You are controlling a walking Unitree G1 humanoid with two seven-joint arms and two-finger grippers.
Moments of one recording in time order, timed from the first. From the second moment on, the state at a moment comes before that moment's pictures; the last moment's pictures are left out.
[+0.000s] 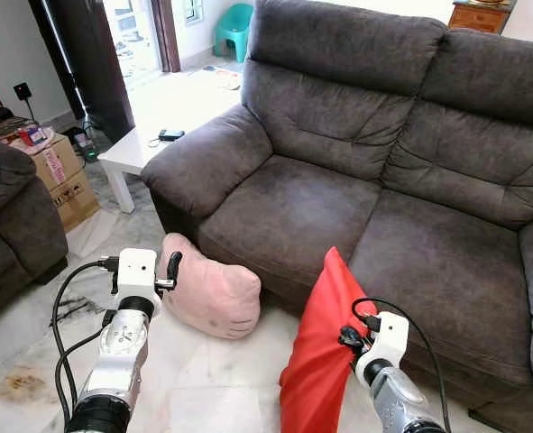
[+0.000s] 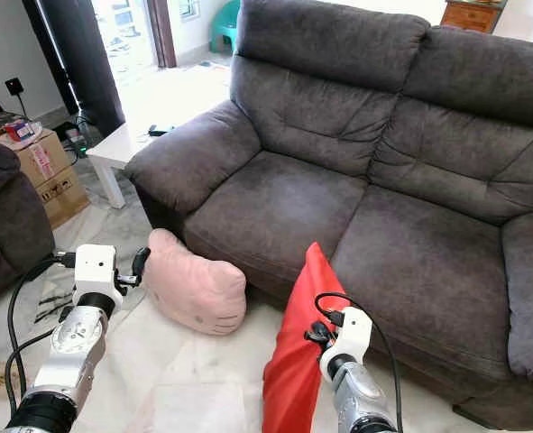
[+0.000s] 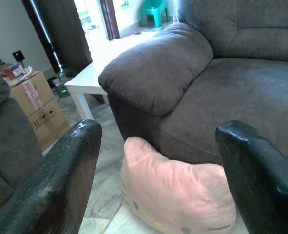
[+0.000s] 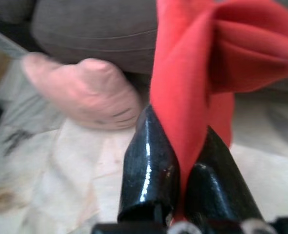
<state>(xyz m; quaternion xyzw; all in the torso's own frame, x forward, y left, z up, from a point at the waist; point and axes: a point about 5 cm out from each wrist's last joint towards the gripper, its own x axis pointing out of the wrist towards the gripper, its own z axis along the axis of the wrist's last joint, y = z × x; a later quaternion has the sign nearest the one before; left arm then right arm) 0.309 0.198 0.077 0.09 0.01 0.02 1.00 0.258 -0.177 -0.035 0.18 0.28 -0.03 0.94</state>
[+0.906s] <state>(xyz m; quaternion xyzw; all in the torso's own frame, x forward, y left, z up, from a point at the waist) 0.309 0.195 0.077 0.10 0.01 0.02 1.00 0.236 -0.274 -0.028 0.04 0.30 -0.20 0.93</state>
